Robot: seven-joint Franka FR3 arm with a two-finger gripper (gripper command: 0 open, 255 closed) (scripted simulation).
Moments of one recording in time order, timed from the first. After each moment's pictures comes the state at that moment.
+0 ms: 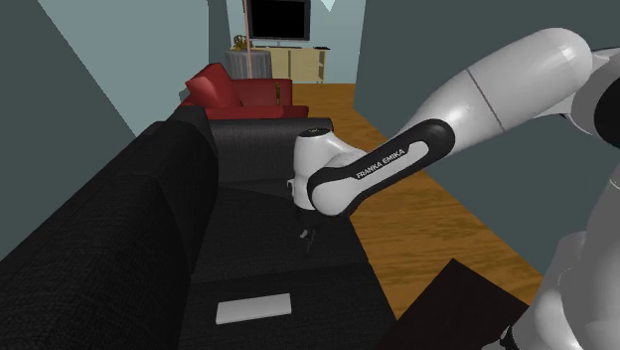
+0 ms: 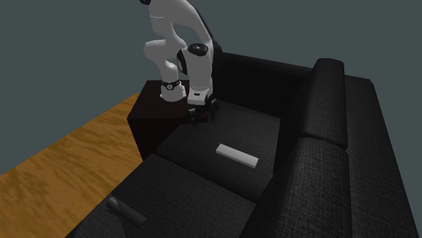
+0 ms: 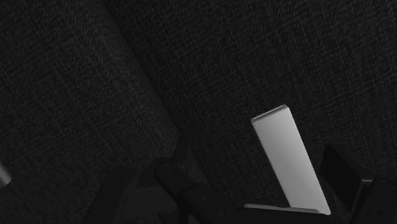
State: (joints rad) arm 0.25 0.13 0.18 -2.20 0.04 2.30 -0.14
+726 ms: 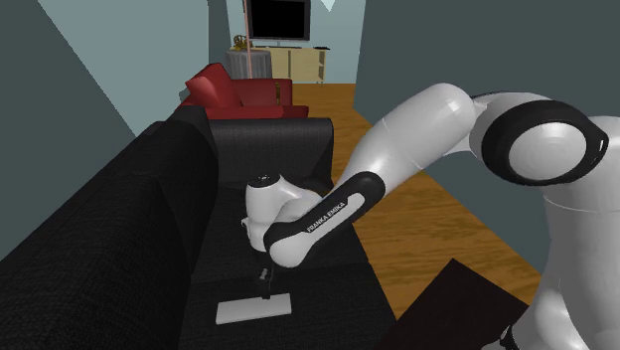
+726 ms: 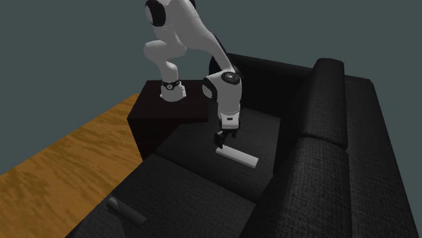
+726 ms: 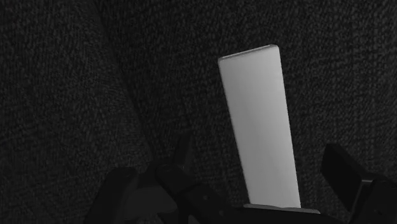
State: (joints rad) arm 0.37 0.50 0.20 -1.92 -0.11 2.41 -0.13
